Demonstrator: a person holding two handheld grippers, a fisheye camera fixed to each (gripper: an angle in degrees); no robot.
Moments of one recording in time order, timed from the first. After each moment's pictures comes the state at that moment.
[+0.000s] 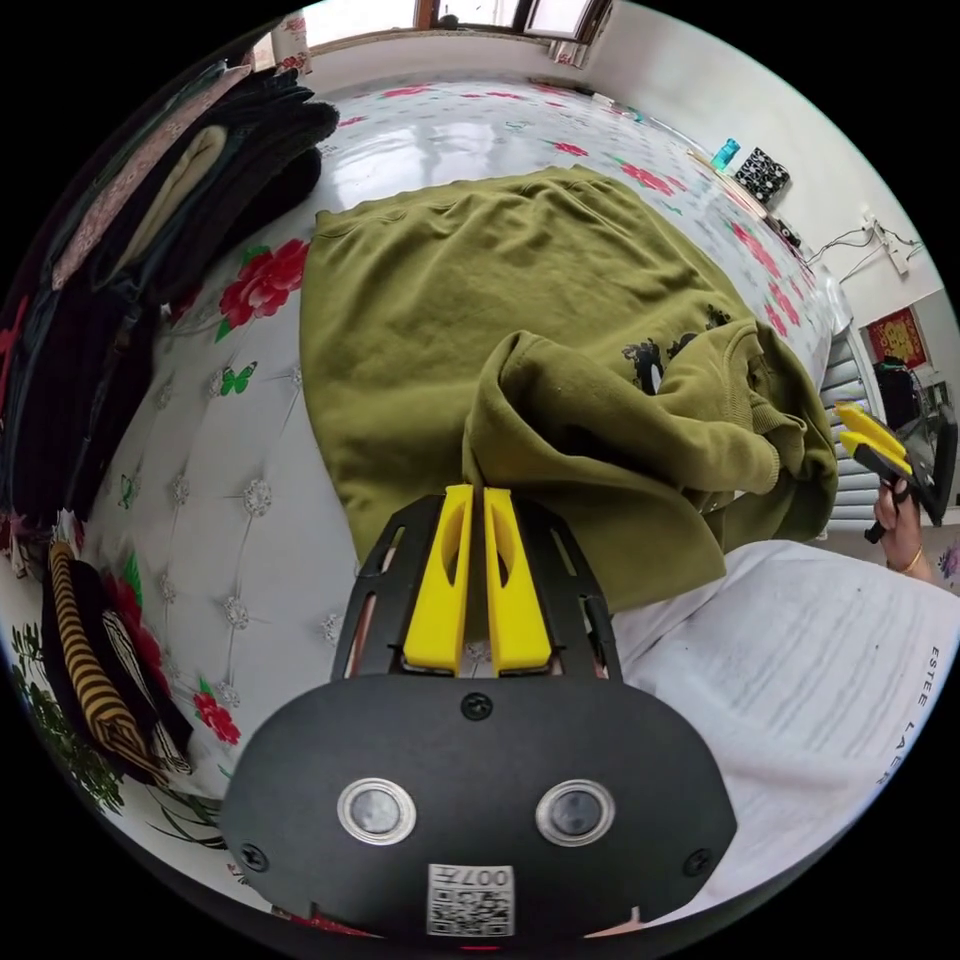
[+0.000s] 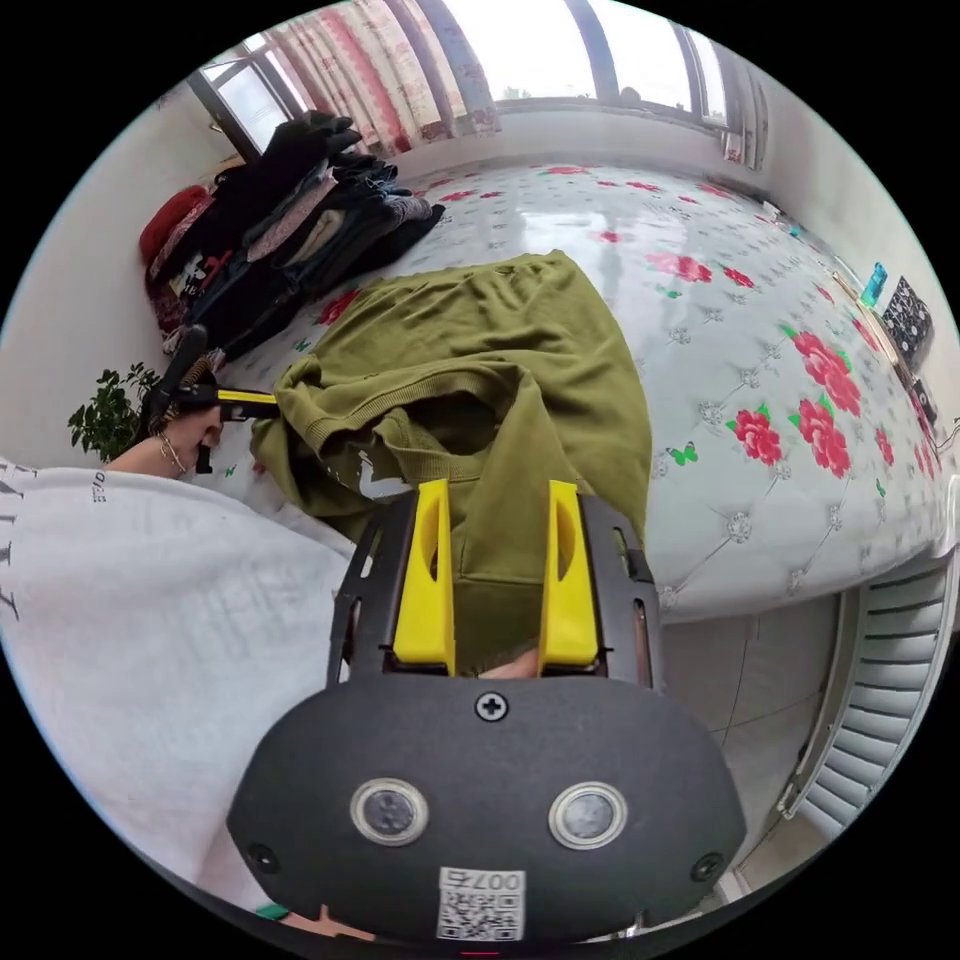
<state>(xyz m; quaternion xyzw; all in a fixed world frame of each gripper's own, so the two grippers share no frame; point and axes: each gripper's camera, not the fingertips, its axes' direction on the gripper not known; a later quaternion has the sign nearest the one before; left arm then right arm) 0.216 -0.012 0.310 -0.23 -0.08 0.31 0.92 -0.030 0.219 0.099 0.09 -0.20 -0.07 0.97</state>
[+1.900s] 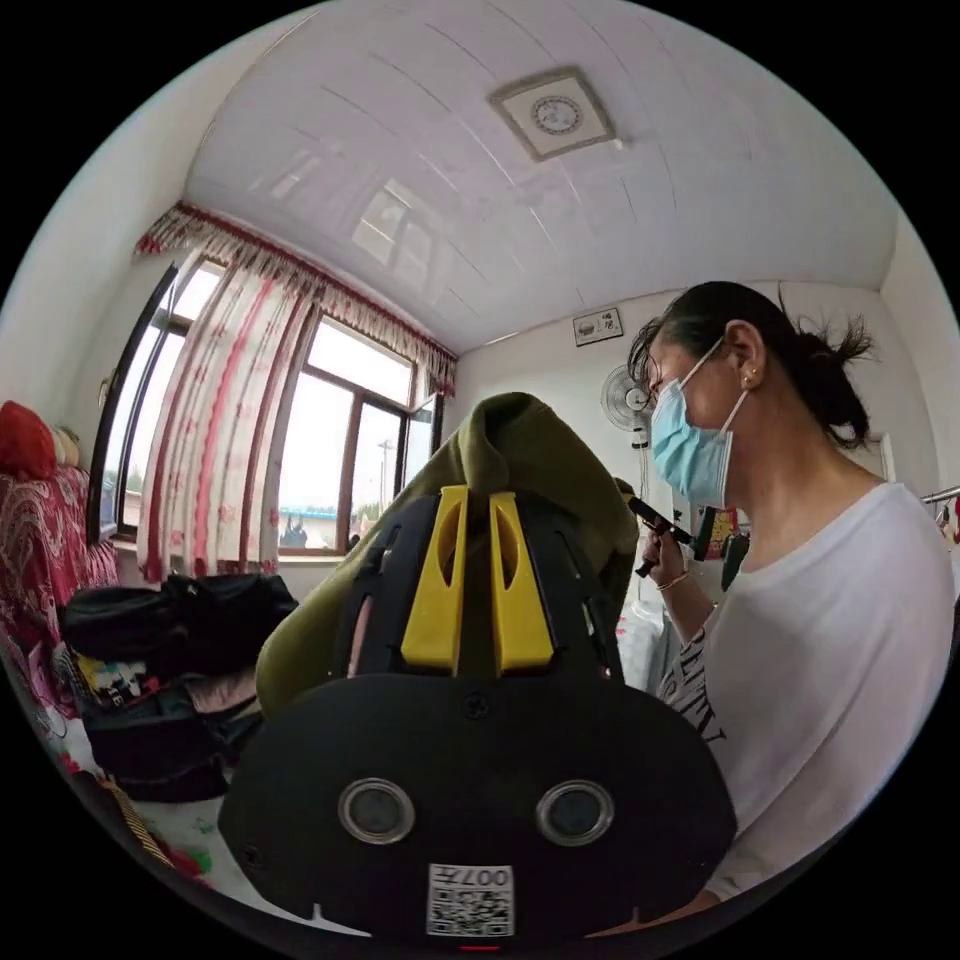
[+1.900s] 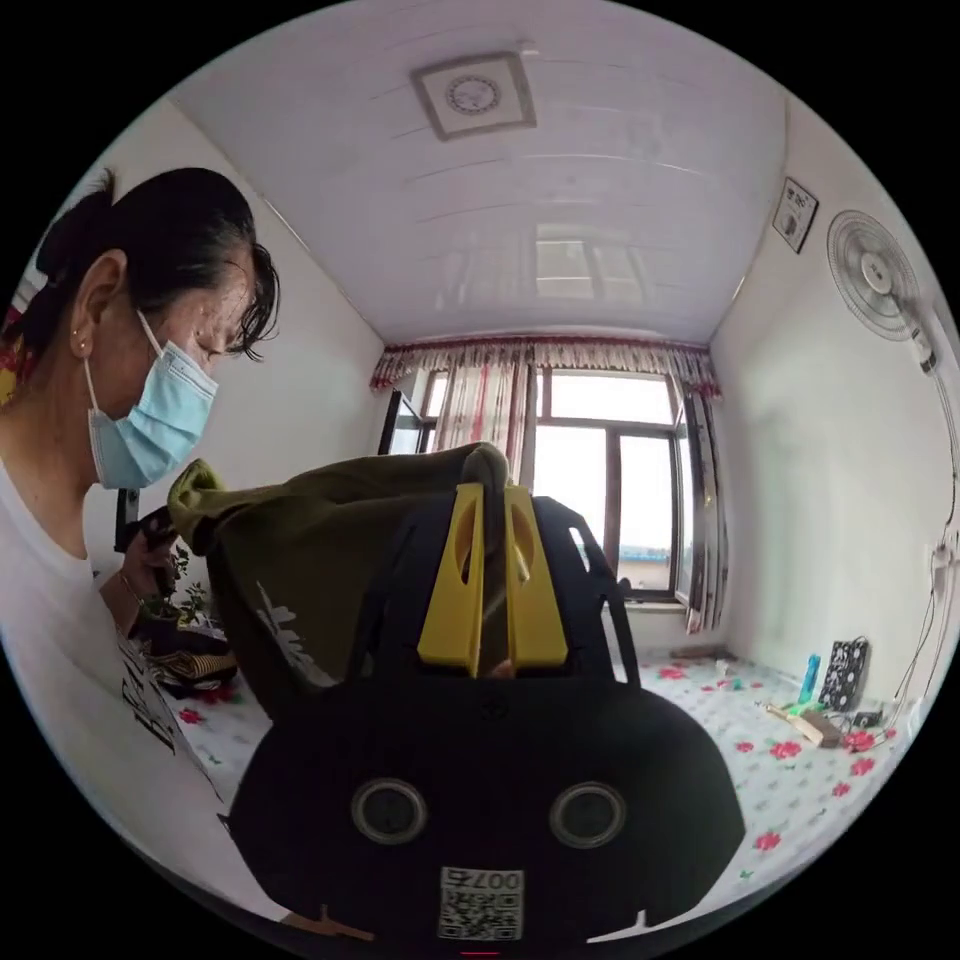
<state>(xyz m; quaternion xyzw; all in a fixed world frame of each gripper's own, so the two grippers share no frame) 0.119 0.181 -0.235 0.45 0.28 0.37 0.76 -0.049 0.543 -0.357 0.74 -0.17 -0.10 0.64</state>
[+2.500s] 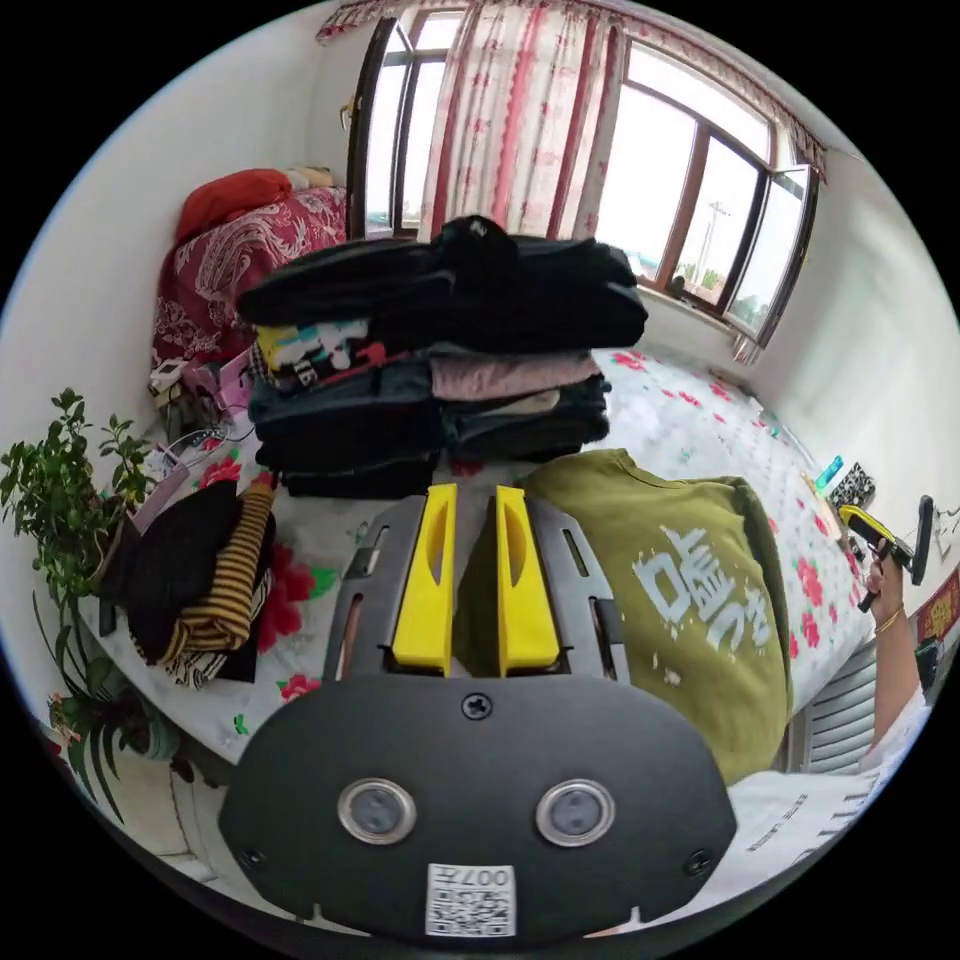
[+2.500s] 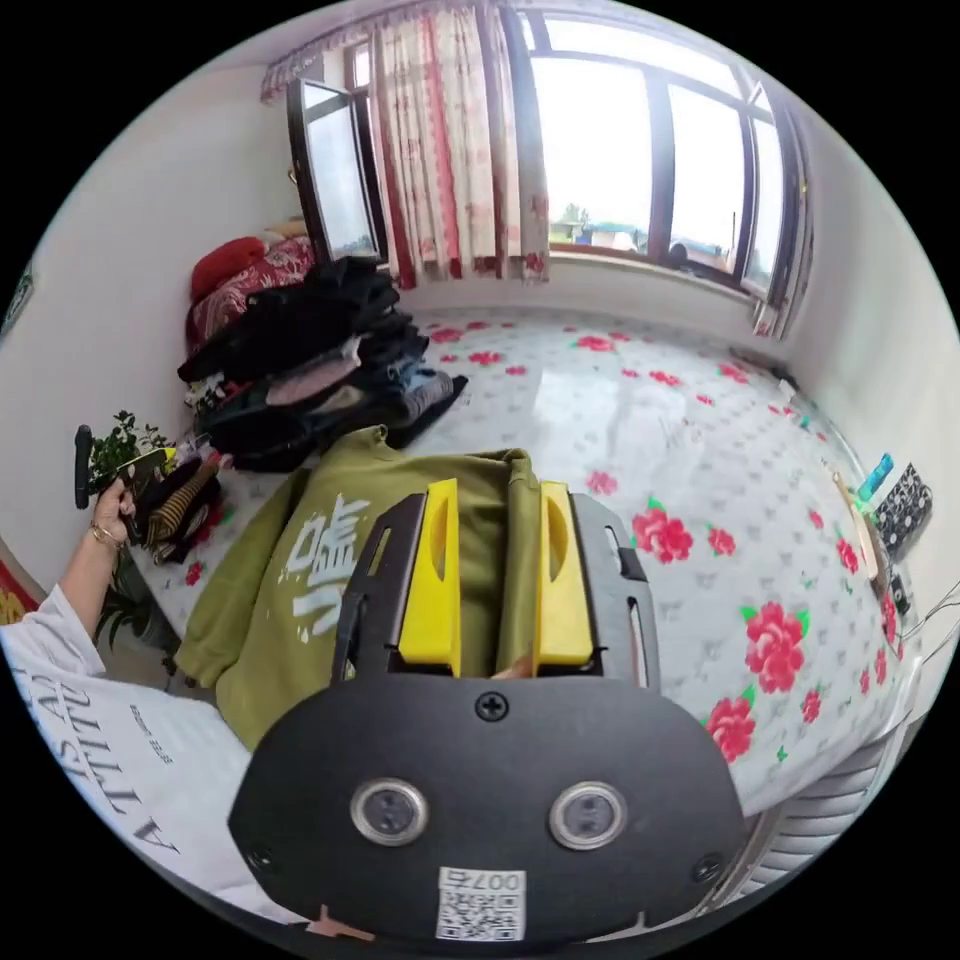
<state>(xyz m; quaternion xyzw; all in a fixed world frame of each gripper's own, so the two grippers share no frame) 0.060 0.017 0.051 0.12 -0.15 0.09 0.98 -0.203 0.157 -0.037 0.23 -0.20 -0.14 0.94</state>
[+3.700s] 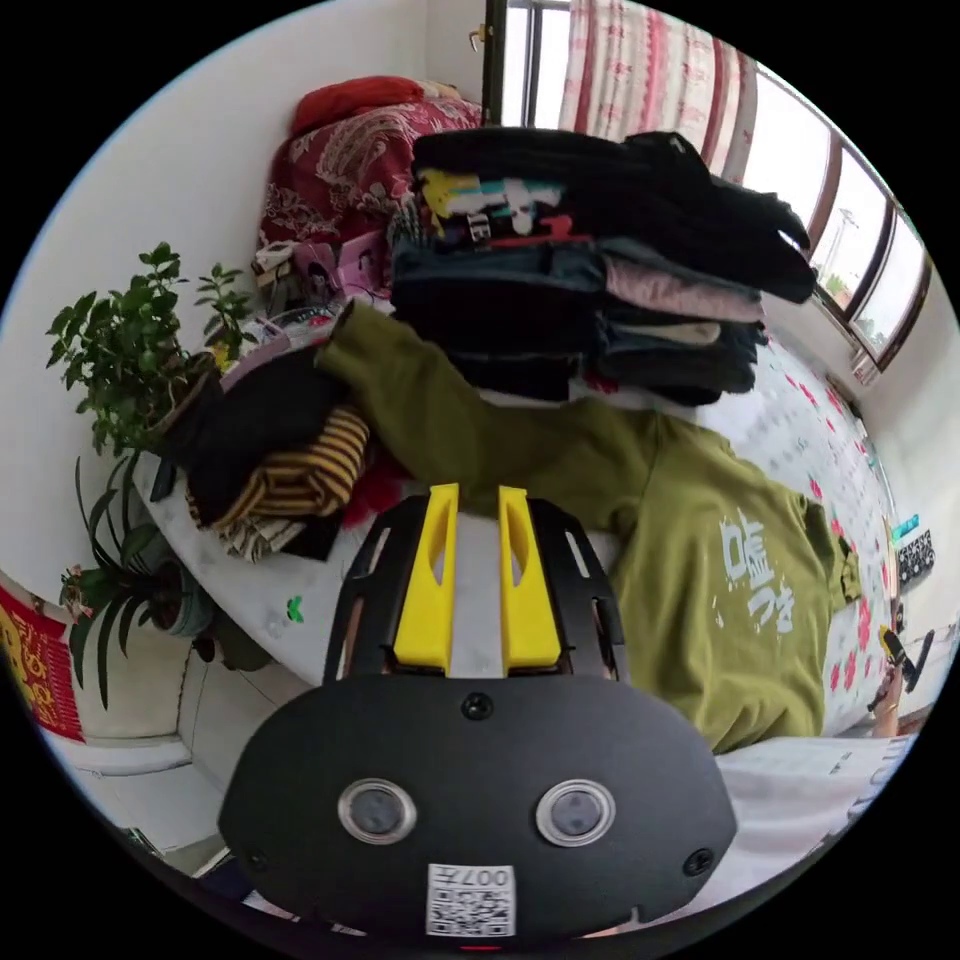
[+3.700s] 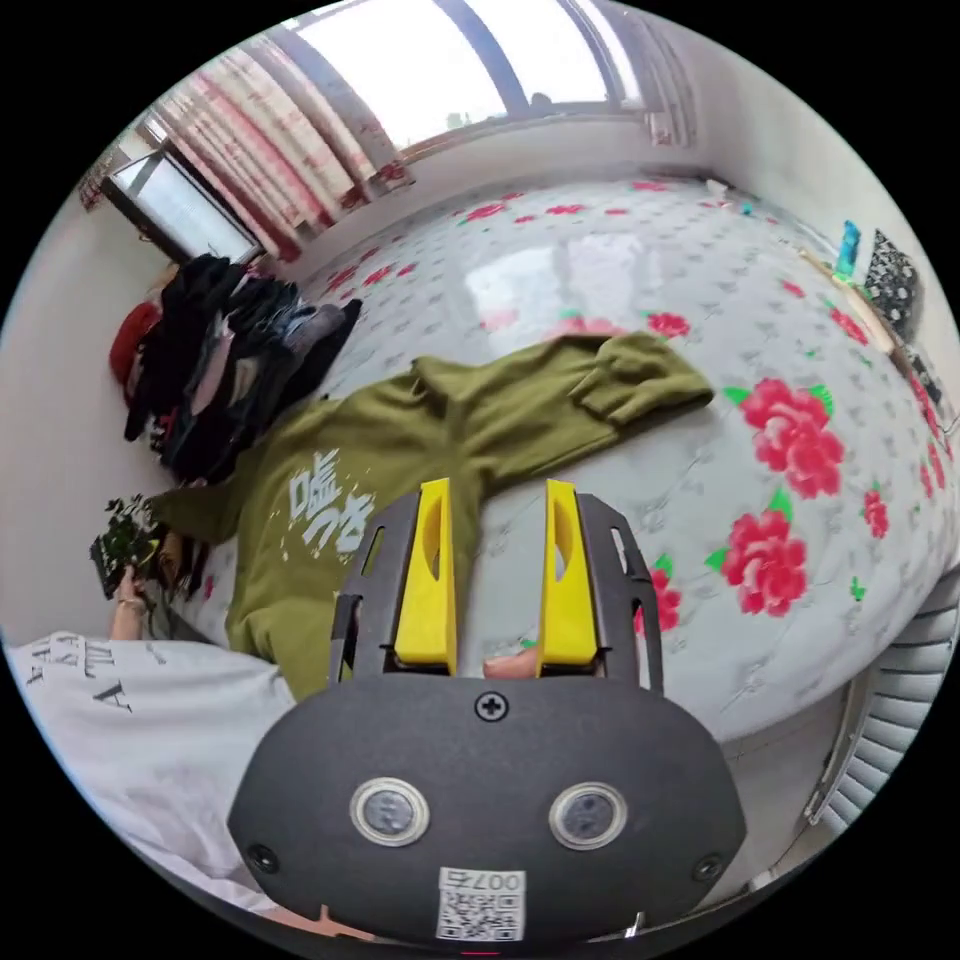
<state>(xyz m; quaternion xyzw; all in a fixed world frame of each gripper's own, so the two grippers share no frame) 0.019 -0.009 0.086 0.03 -0.24 -0.06 0.97 -0.021 0.067 0.091 0.07 -0.30 -0.02 0.95</state>
